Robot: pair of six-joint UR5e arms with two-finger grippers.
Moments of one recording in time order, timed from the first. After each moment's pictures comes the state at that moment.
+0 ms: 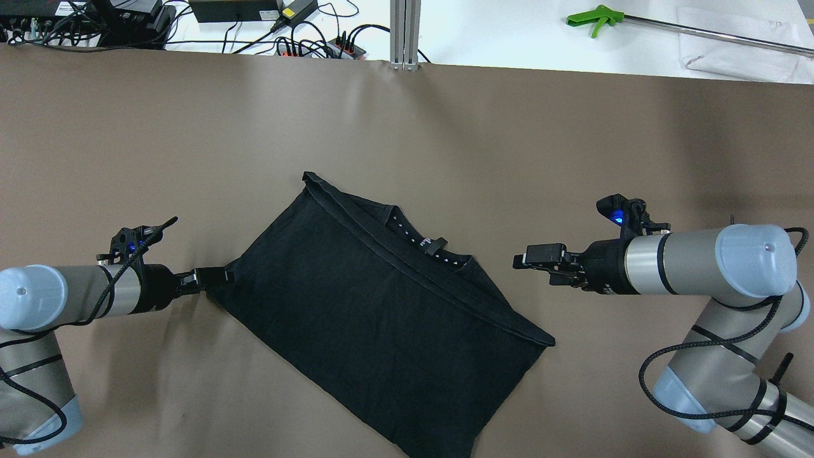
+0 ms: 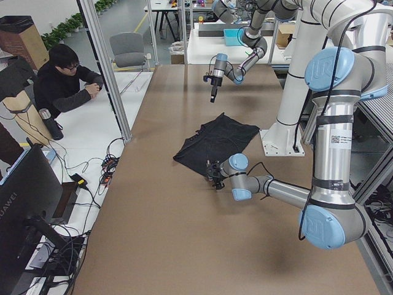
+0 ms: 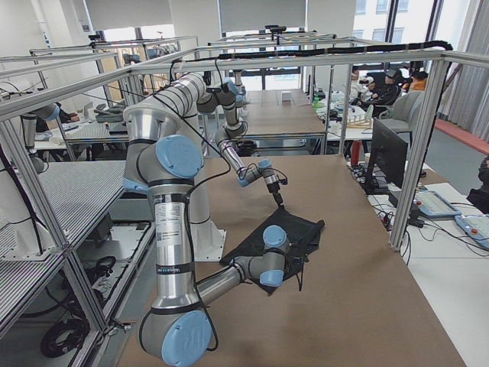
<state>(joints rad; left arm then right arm) -0.59 -1.66 -1.64 -2.66 -1.73 -1.52 0.74 -1.41 1.82 -0.62 2.04 1.52</state>
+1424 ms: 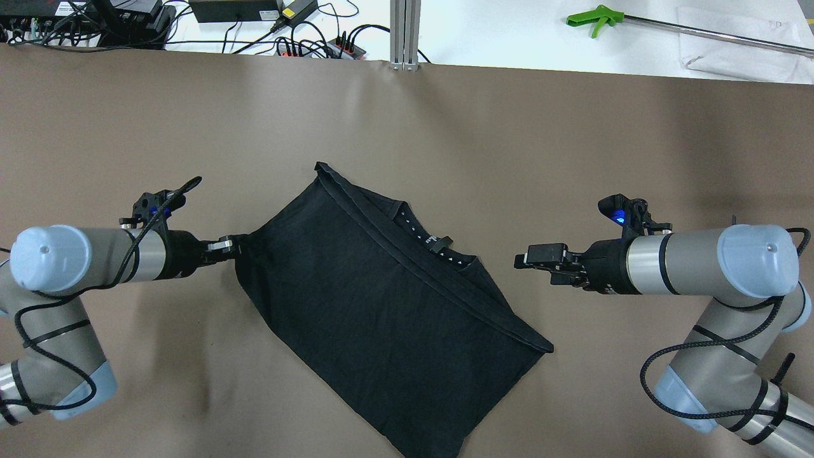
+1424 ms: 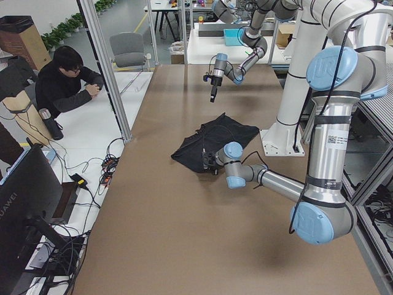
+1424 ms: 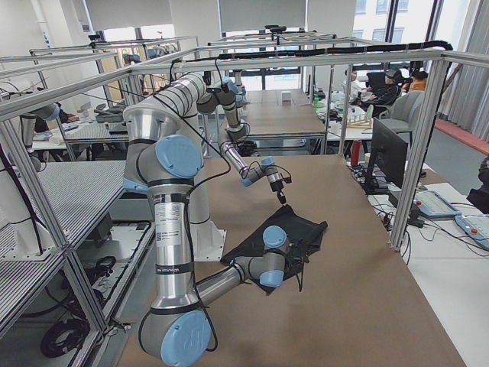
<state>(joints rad) -0.66 -1.77 -1.68 -2.53 -1.77 -1.52 0.74 -1.41 1.82 -0.61 2.04 1.52</state>
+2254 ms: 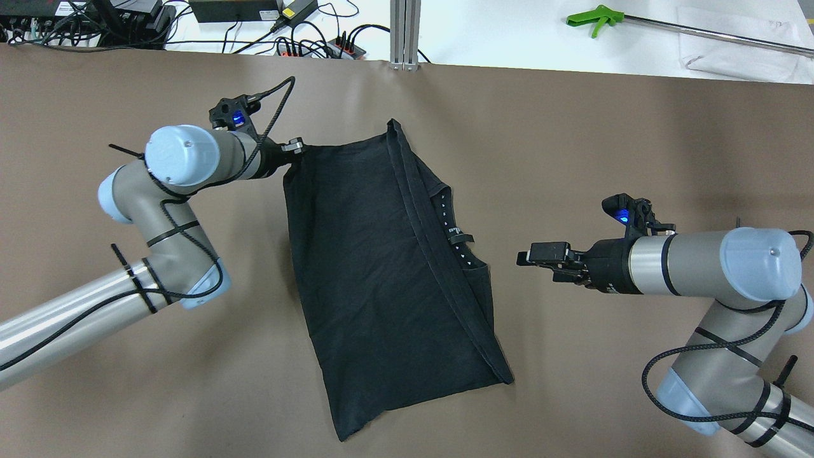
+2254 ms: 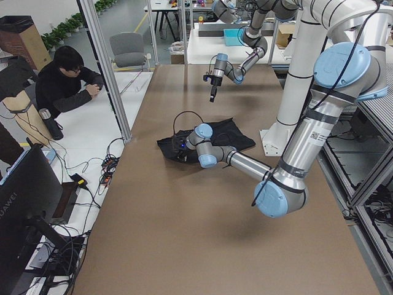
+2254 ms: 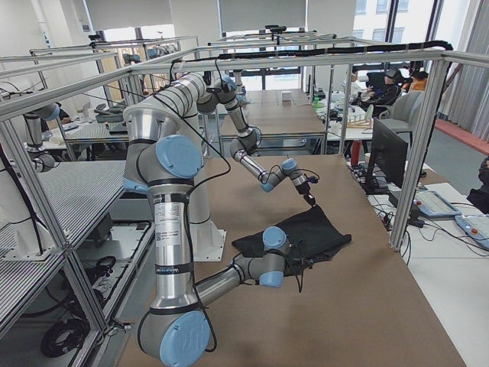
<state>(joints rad) -0.77 -2.21 -1.30 -2.37 -1.65 -1.47 0.74 -1.42 1.82 -0.61 2.00 1.52</state>
